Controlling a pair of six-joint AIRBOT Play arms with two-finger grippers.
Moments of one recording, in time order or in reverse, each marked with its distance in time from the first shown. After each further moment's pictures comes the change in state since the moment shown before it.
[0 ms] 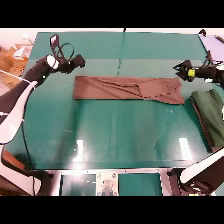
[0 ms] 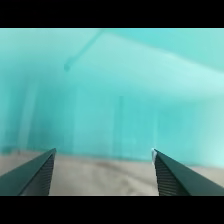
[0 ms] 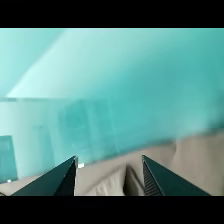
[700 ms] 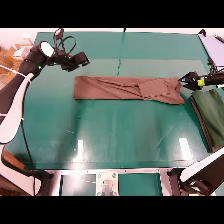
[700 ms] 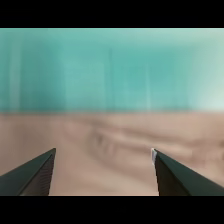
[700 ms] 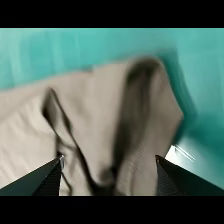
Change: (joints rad) left arm -0.001 -0.004 0.150 -0.010 -0.394 0.024; right arm -0.114 -0.088 0.092 -0.208 0.312 -0.104
